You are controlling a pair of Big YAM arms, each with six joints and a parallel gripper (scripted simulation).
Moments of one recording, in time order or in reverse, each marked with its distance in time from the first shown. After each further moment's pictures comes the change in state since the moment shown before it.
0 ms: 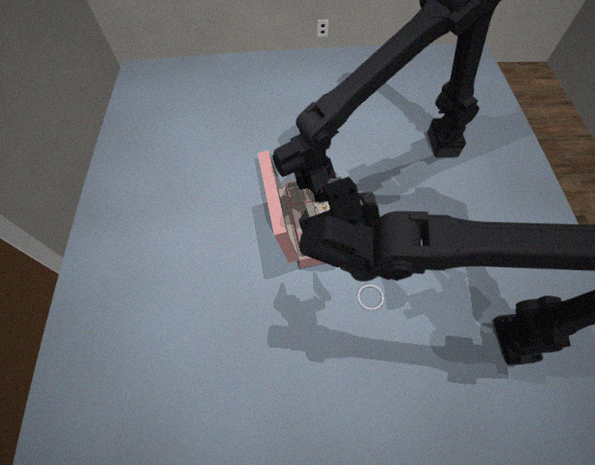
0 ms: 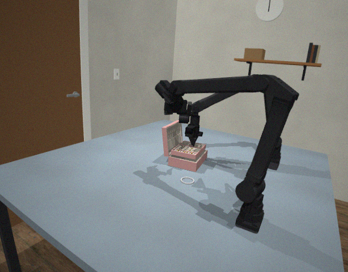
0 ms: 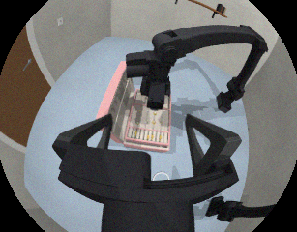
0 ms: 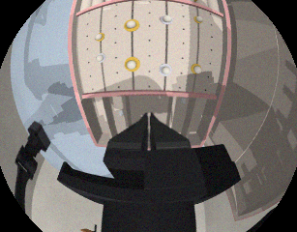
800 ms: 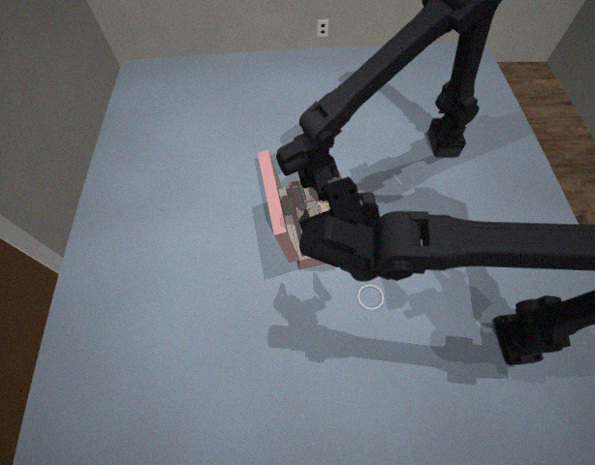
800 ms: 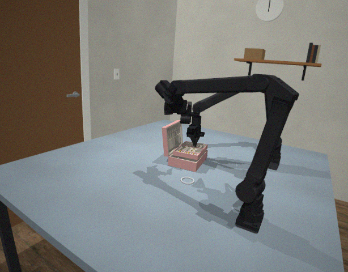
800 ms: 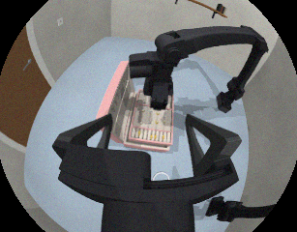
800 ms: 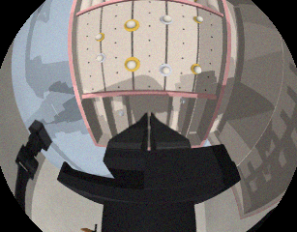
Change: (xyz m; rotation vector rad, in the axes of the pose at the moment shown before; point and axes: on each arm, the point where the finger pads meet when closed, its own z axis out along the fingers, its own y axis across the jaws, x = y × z) left arm 0.000 0.000 0.000 0.000 0.000 0.000; right arm 0.003 0.011 0.002 -0.013 0.004 0.000
